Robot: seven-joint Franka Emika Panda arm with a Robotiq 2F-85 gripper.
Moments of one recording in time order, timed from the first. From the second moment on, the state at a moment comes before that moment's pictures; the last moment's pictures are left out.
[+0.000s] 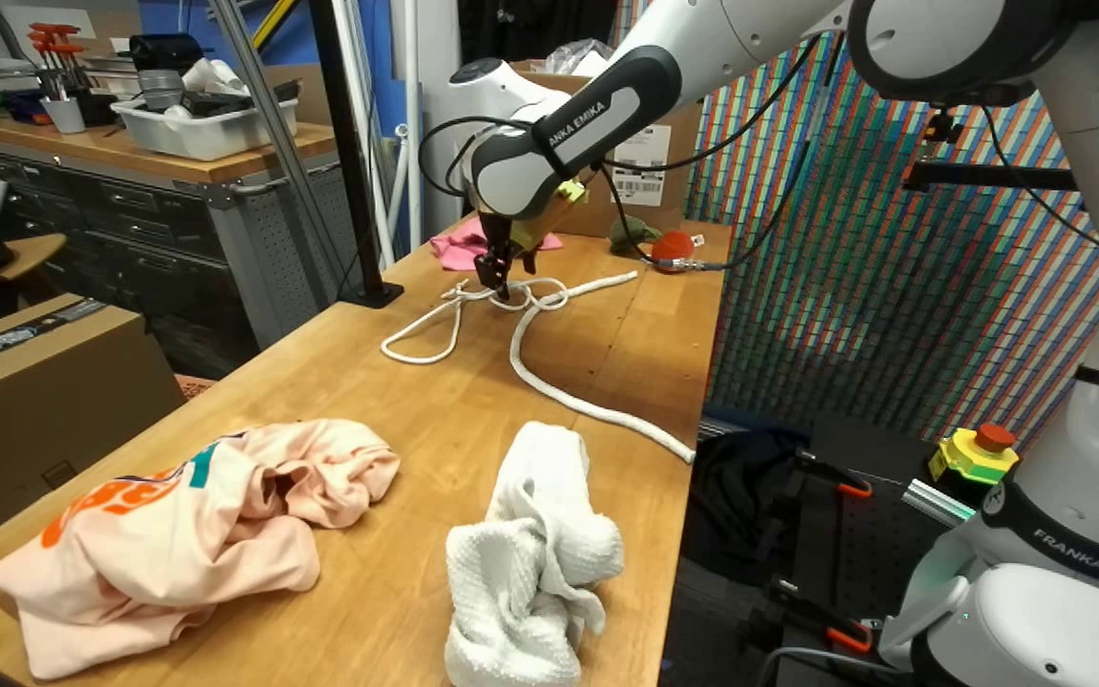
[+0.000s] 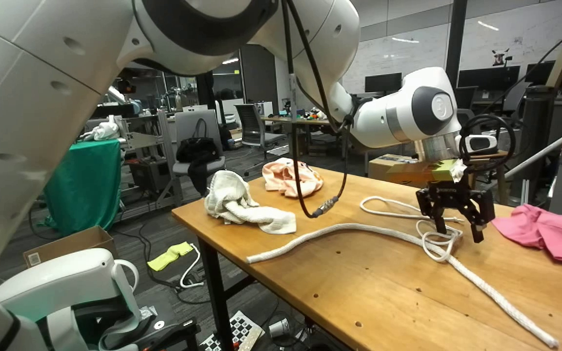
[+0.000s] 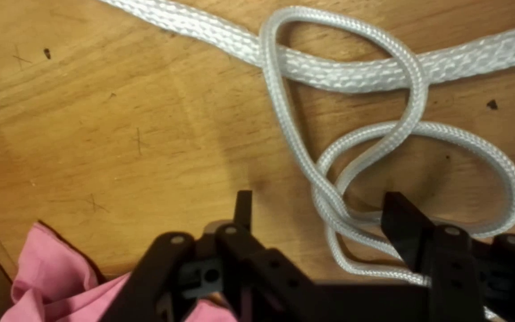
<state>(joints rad) 0.01 0.69 -0.12 -1.46 -0.29 2.20 0.19</state>
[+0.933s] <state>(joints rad) -0.01 0.71 -0.11 -1.40 -0.21 2.13 0.17</state>
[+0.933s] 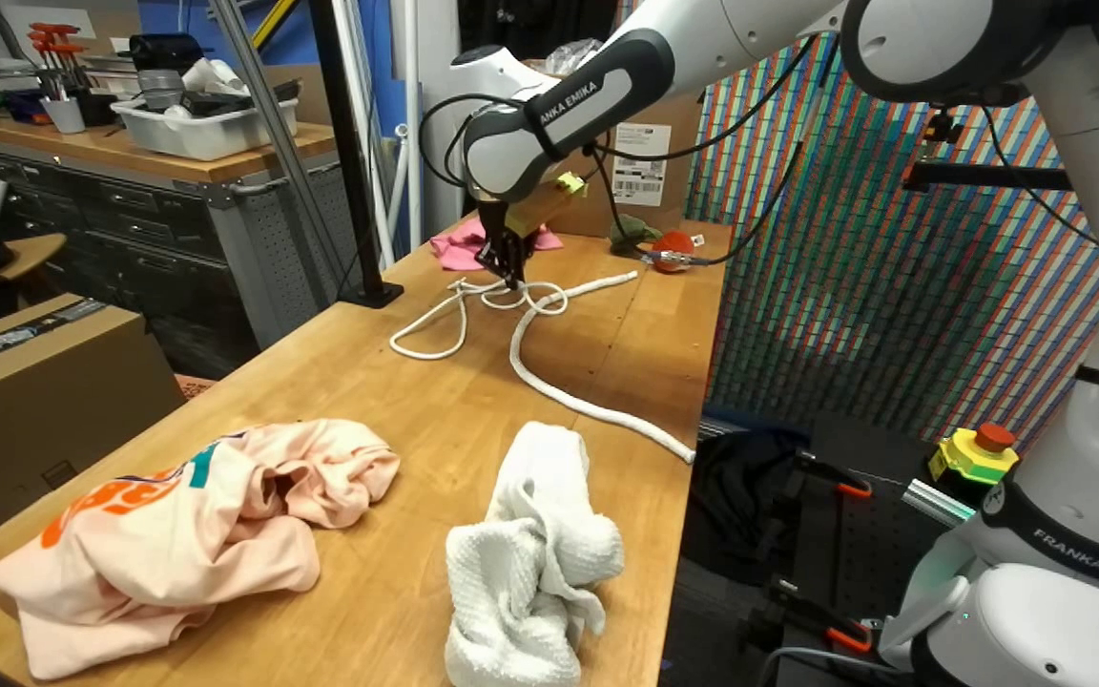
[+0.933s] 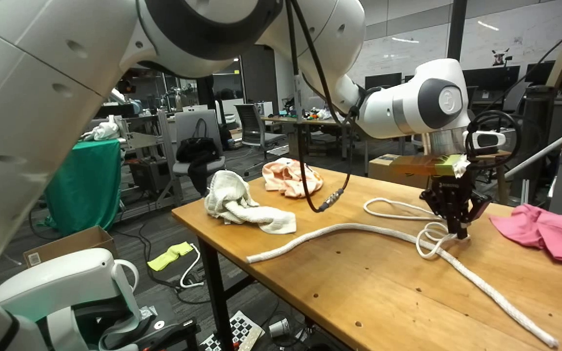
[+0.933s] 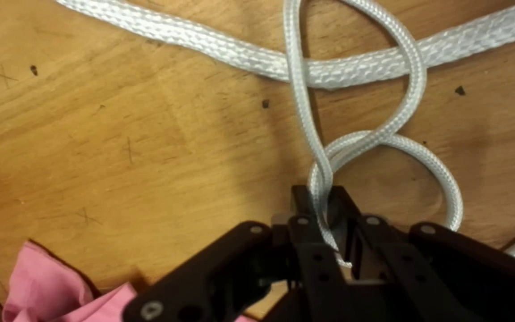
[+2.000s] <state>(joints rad) 0.04 0.68 0.01 -1.35 -0.09 2.07 0.14</state>
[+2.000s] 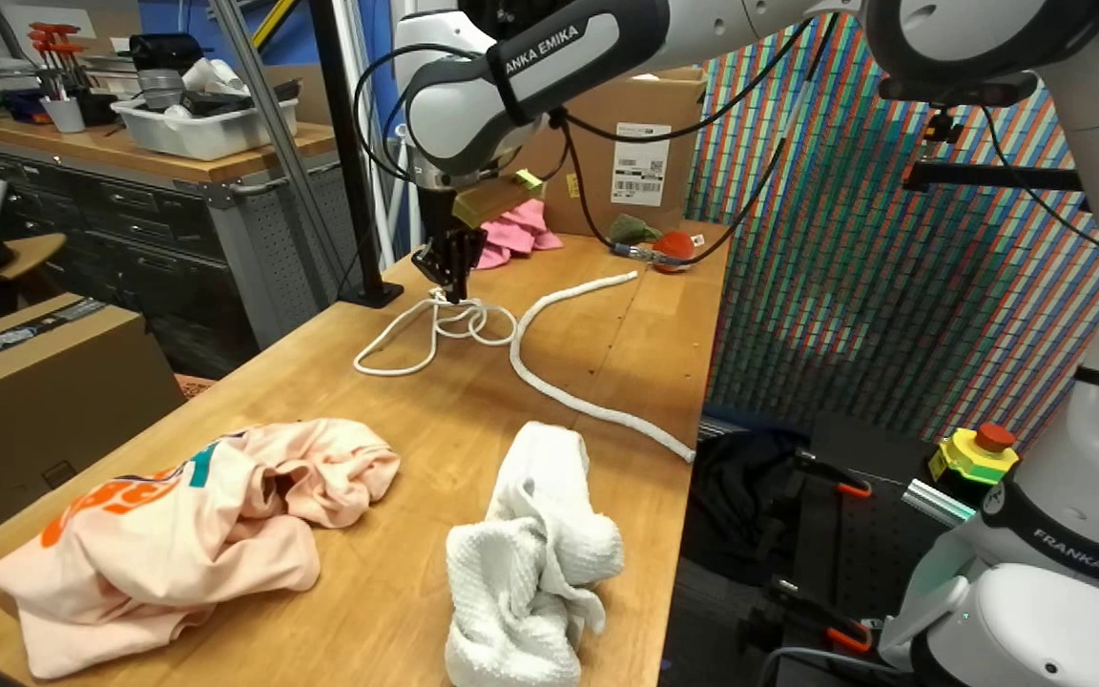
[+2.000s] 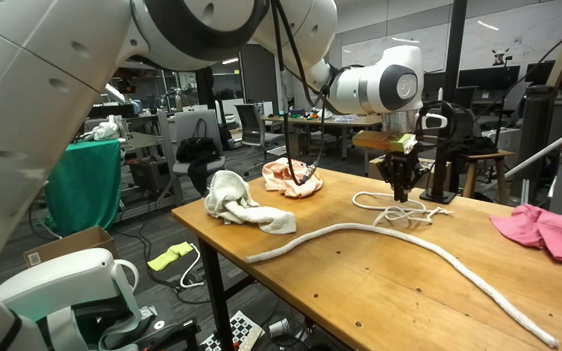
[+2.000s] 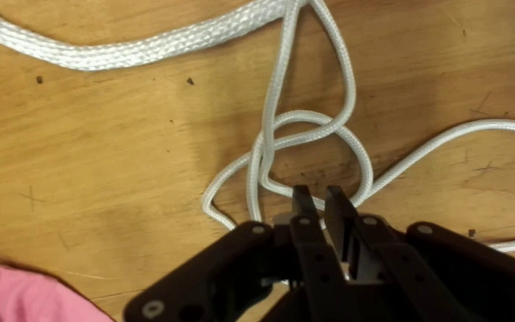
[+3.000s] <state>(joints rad) 0.06 0.70 -0.06 -1.36 -0.11 2.08 0.18</state>
